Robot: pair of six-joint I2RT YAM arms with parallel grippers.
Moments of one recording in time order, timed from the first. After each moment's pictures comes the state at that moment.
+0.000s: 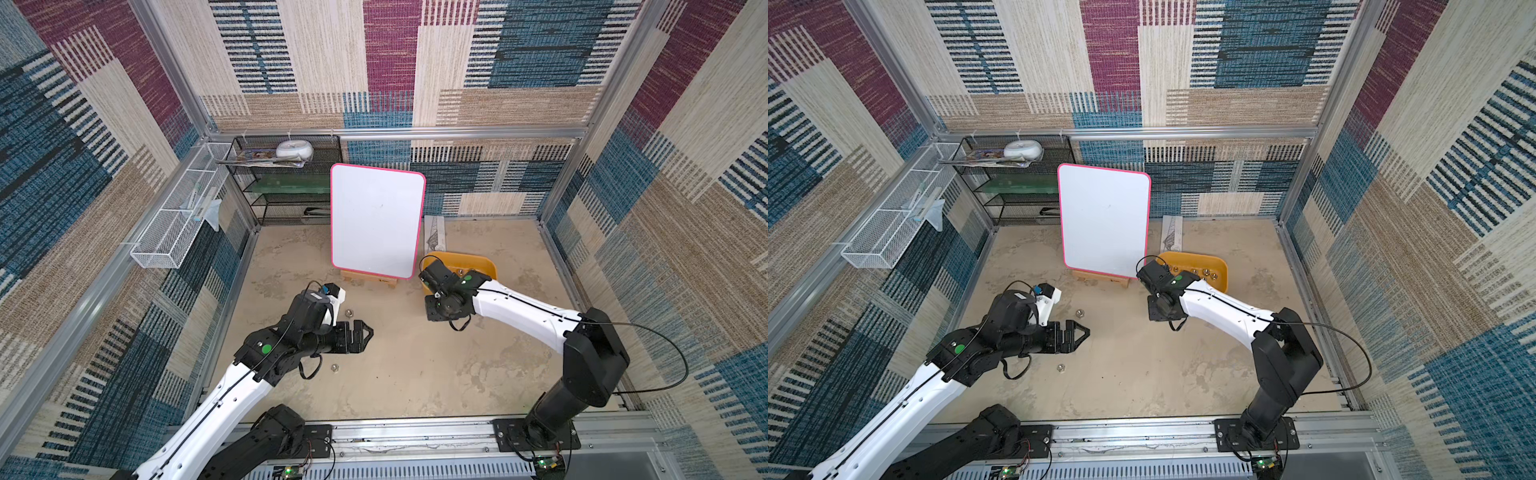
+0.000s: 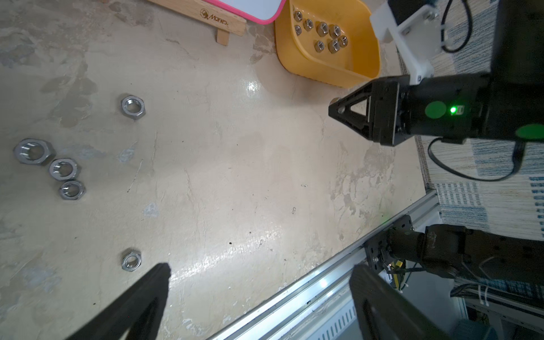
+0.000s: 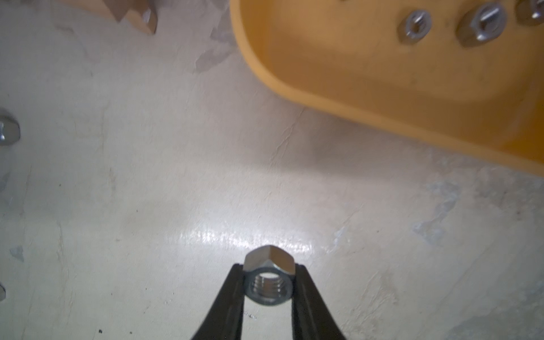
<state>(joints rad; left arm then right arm) -0.54 0.88 0.92 -0.85 0.24 -0.54 0.71 1.66 1.28 -0.84 0.18 0.57</state>
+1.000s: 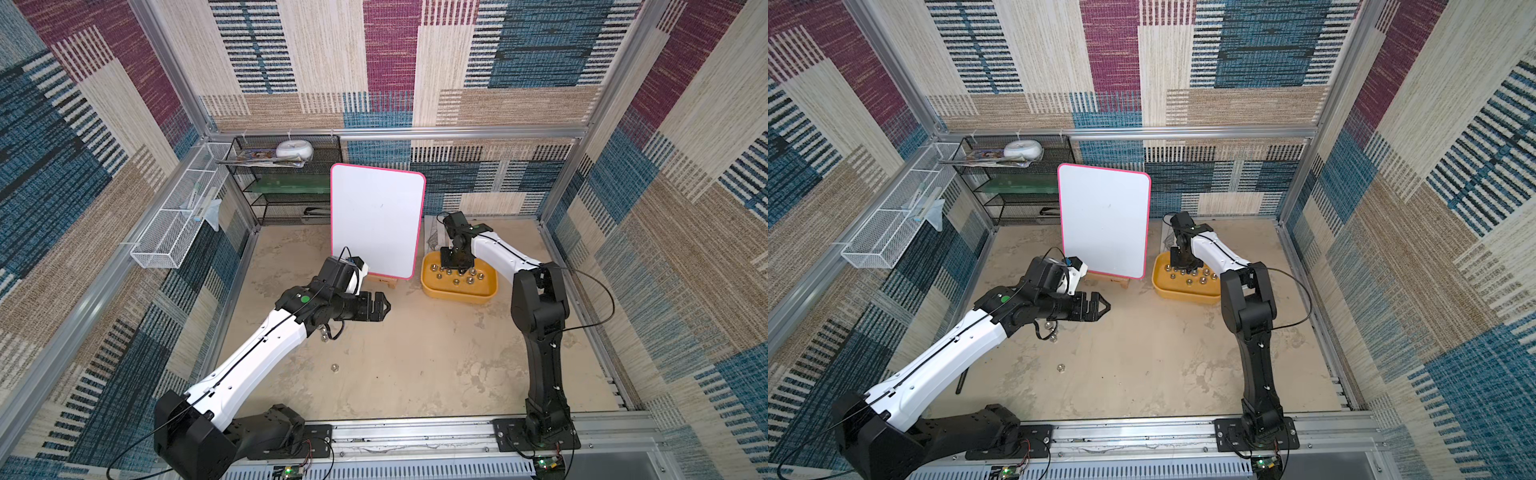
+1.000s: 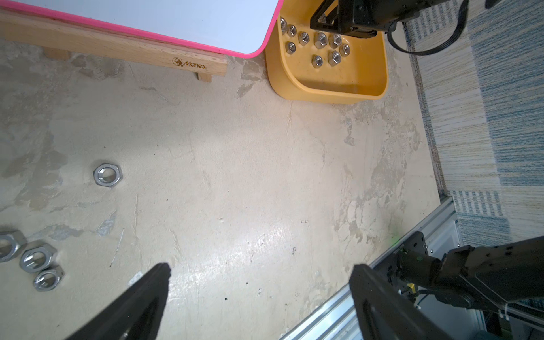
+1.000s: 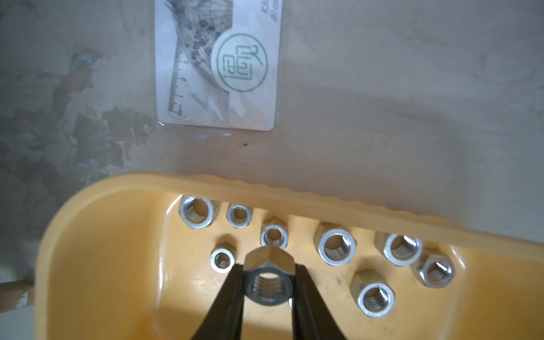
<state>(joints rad) -0.52 1.24 1.11 -0.76 0.26 -0.44 0.36 2.20 1.85 -0.85 0.07 0.32</state>
